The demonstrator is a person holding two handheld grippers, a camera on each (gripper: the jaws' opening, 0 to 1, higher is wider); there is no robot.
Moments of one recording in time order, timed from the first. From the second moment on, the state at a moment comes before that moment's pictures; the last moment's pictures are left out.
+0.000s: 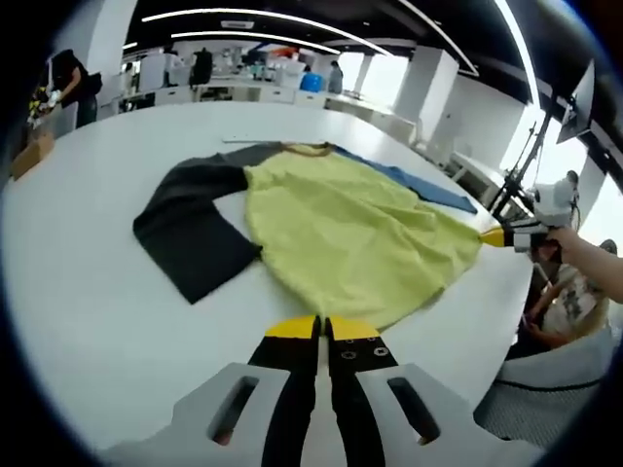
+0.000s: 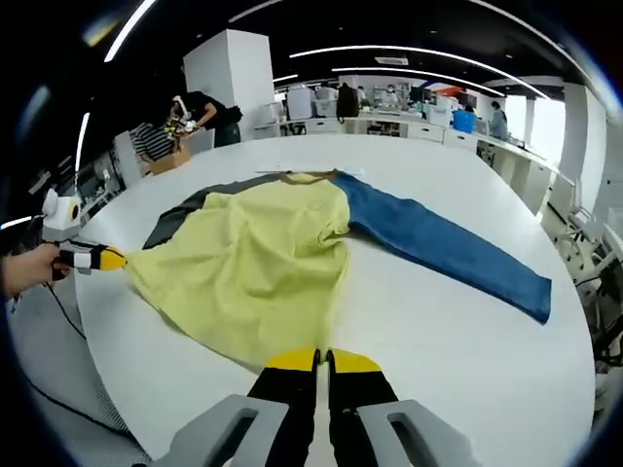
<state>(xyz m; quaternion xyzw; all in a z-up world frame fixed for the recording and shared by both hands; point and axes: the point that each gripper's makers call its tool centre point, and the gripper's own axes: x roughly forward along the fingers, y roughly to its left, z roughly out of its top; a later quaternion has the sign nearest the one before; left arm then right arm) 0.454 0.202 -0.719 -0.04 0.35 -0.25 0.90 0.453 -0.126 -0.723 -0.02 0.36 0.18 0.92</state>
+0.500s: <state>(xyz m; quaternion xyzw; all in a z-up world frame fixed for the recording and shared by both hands) 0.431 0.217 -0.719 -0.04 0.36 -0.25 0.90 0.425 -0.126 -0.730 -0.01 0.37 0.16 0.92</state>
